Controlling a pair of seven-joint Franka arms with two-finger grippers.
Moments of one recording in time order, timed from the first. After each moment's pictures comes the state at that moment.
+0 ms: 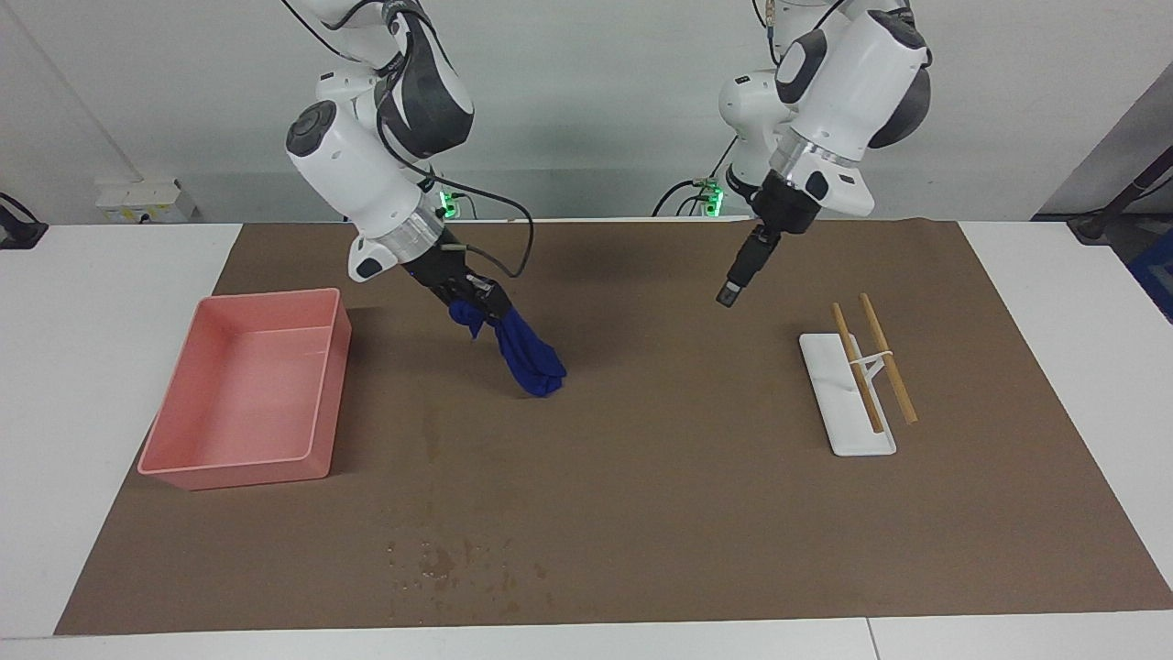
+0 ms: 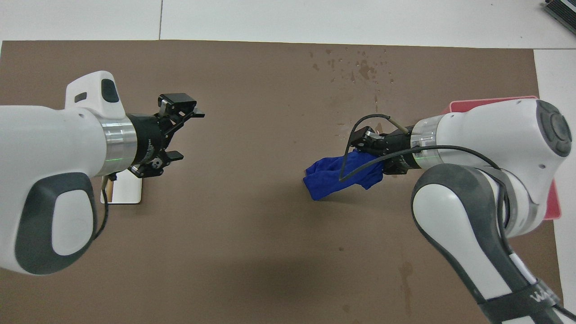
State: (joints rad) left arm 0.14 -0.12 -0.43 -1.93 -0.35 2.16 -0.97; right arm 0.10 0.03 0.13 -1.96 0.45 2.12 0.50
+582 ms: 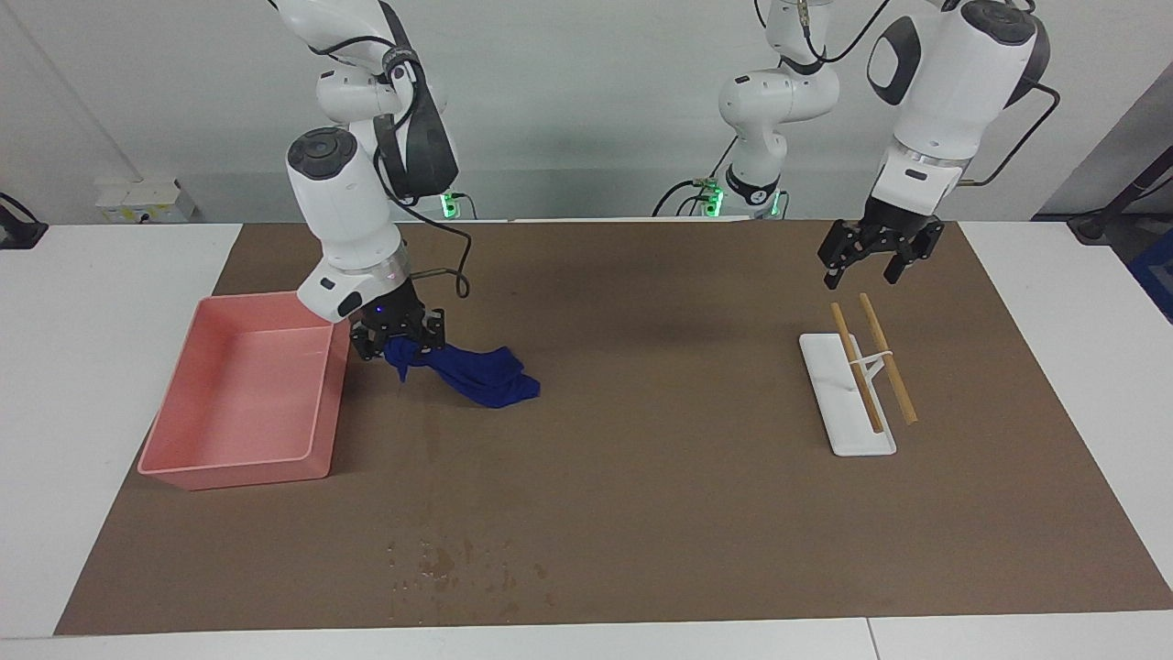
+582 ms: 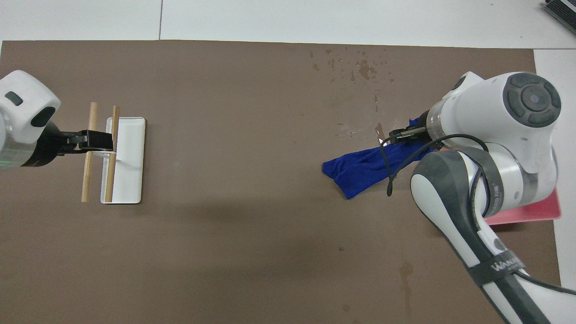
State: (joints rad) left arm 0.09 -0.12 -0.19 -1.84 -0.04 1.82 -0.07; right arm 0.07 0.13 0.14 -1.82 -0.06 2.07 0.01
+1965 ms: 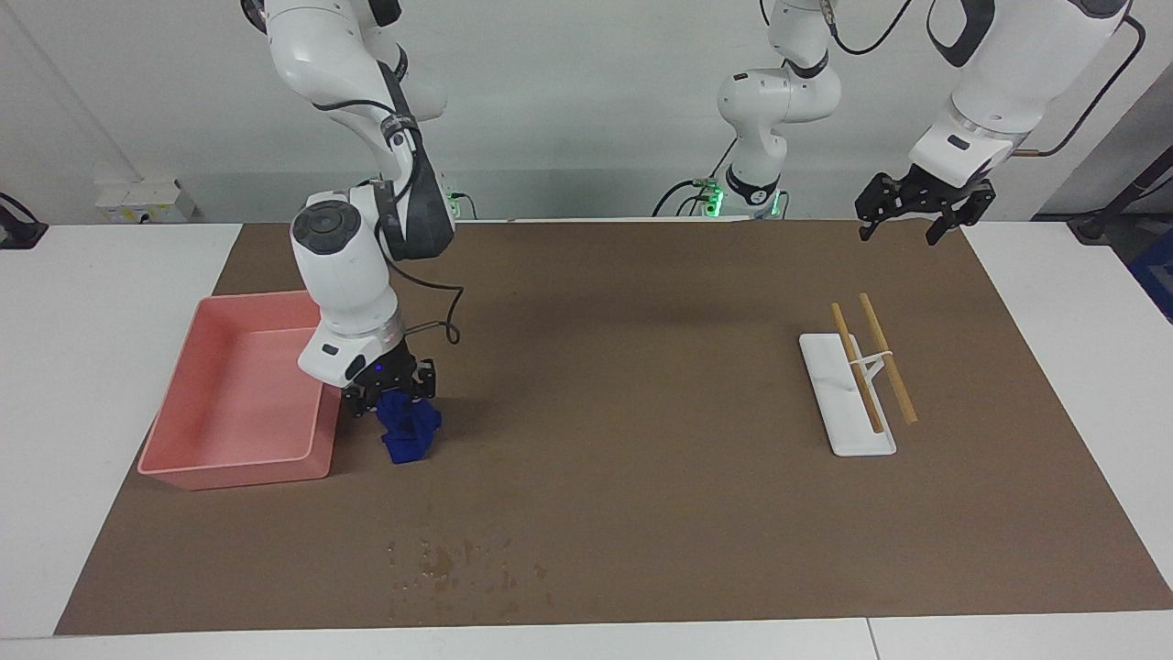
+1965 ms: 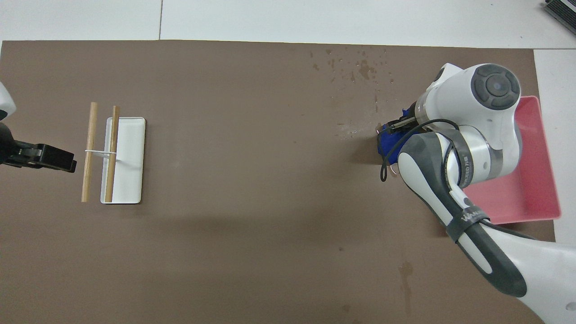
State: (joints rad) left arm 0.01 -0.06 -0.07 -1.64 0.00 1.52 0.10; right arm 0.04 0.31 0.14 -1.81 -0.09 2.21 -0.05
